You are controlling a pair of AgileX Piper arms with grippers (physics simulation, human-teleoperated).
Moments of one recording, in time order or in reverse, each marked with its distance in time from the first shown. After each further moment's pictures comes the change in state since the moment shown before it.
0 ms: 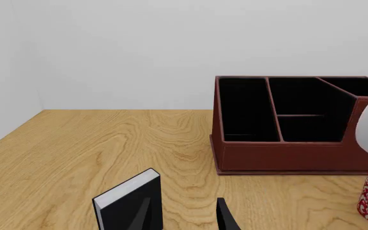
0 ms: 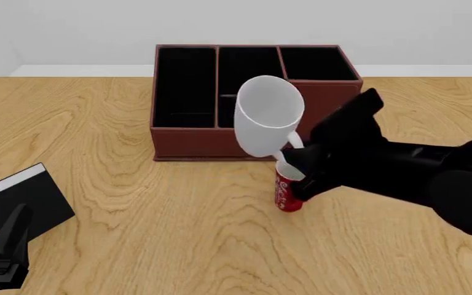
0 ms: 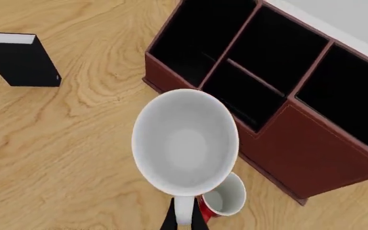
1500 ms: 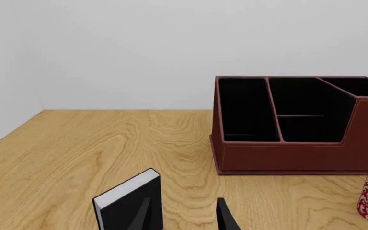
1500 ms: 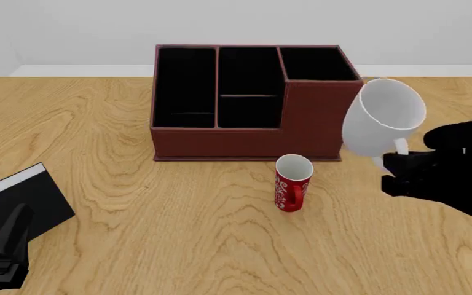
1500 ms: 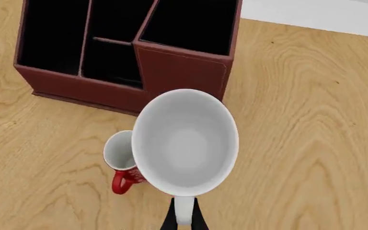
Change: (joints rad) left arm 0.000 0.000 0.000 0.000 0.000; right arm -0.426 -0.288 0.205 0.068 0.104
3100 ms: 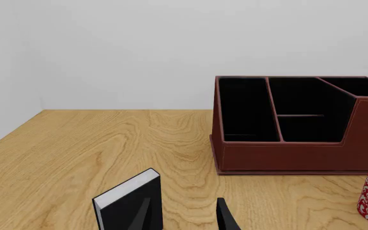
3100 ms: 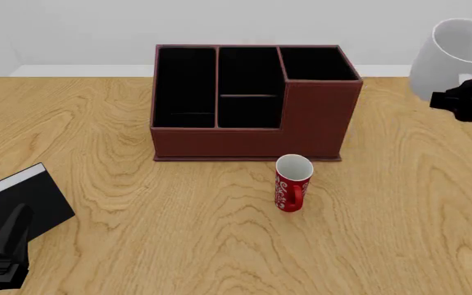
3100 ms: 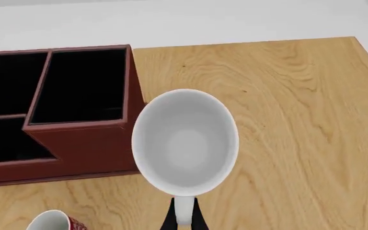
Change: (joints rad) left arm 0.000 0.000 0.000 0.000 0.000; right arm -0.330 0.242 -0.353 0.085 -0.008
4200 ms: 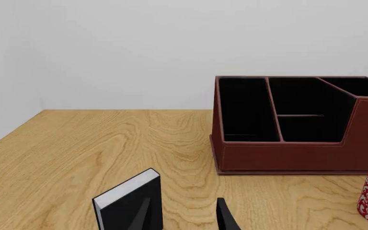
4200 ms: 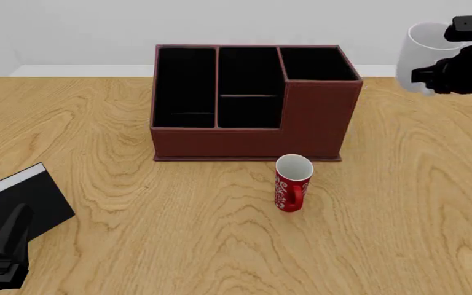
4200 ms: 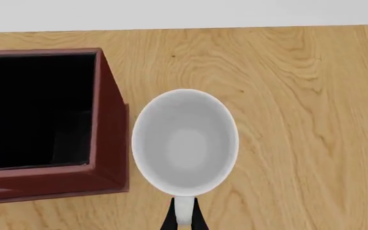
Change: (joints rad) left arm 0.000 0.000 0.000 0.000 0.000; right arm -0.039 0.402 -0.374 0.137 -0.069
